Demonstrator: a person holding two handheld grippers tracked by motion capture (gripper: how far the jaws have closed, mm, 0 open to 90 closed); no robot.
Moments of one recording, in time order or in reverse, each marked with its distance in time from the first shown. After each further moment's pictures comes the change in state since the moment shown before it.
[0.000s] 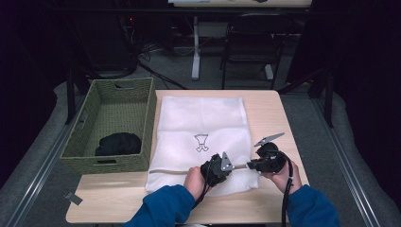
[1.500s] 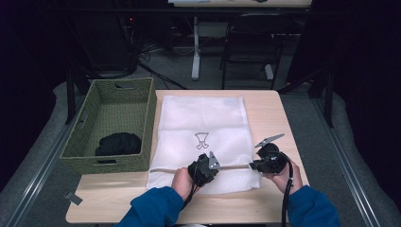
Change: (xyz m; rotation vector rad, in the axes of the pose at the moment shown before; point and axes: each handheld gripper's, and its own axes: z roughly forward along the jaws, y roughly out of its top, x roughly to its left) left arm 0.016 -0.024 -0.022 0.071 0.037 -0.061; right arm -0.003 -0.004 0.002 0.022 -0.048 0.010
